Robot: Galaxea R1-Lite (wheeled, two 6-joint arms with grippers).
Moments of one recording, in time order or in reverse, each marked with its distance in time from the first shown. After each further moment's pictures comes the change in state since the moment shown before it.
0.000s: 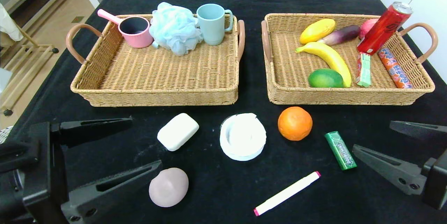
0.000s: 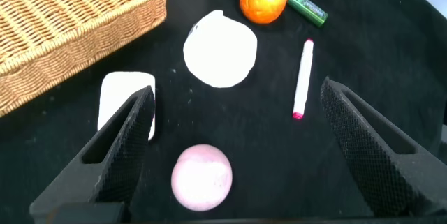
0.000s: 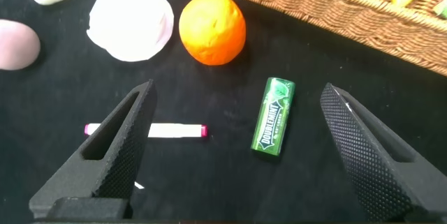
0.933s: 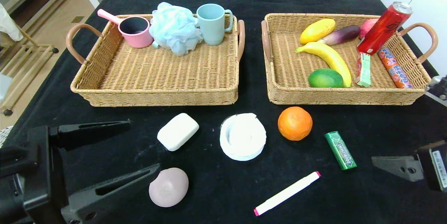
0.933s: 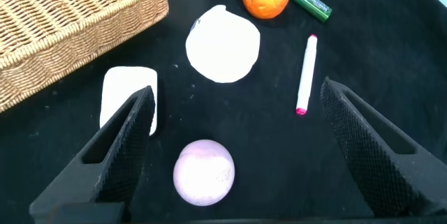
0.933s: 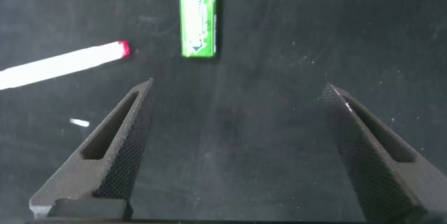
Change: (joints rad) left arm 0.002 -0.009 0.014 0.004 0.010 0.009; right arm -0.106 0.179 -0.450 0.823 -0.128 0.231
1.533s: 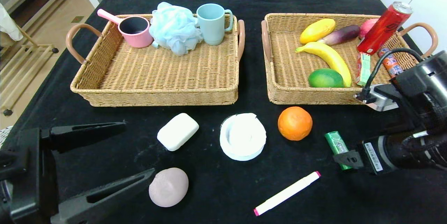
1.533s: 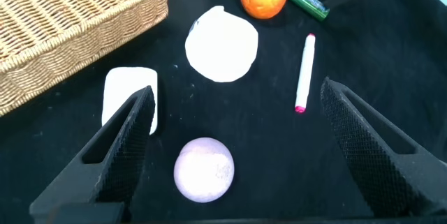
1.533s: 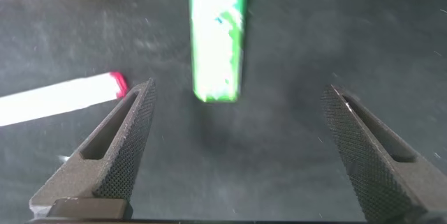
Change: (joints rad) left arm -0.003 -0.026 0.008 0.009 0.000 0.013; right arm -0.006 0.244 -0.080 -0.029 0.013 0.017
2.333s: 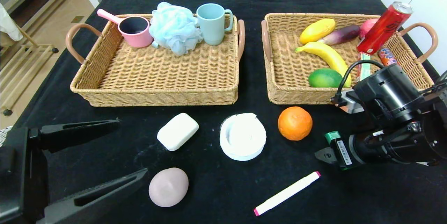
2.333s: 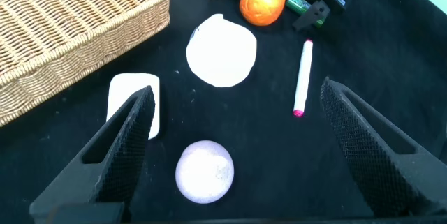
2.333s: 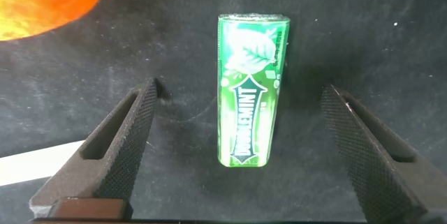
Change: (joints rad) left arm 0.000 -0.027 0.000 0.000 -0.001 0.003; right arm -0.004 0.129 0.000 -0.113 0.003 0.009
